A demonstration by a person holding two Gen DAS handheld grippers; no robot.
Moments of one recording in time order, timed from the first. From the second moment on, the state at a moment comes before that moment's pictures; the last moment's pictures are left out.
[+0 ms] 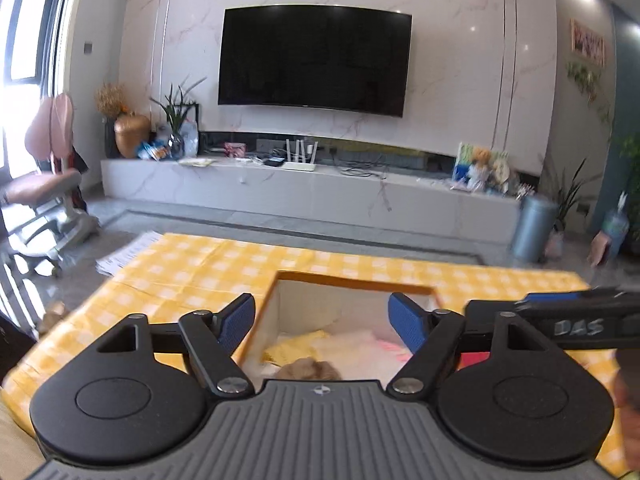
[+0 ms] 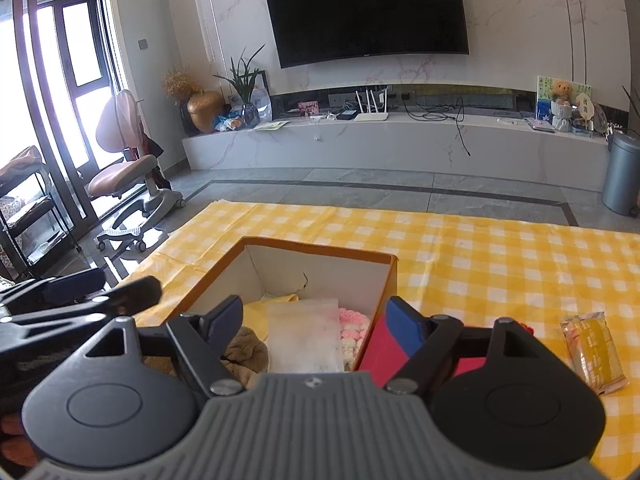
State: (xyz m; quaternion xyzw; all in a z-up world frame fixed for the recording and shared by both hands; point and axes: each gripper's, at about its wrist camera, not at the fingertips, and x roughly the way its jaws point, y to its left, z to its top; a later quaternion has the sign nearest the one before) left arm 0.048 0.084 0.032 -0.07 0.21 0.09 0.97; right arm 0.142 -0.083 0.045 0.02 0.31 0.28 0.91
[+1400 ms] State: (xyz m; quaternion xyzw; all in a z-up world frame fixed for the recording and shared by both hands) left arm 0.159 -0.137 0.010 0.10 0.32 -0.09 0.94; right arm 0.196 -0.312 0.001 0.11 0.35 0.11 0.92
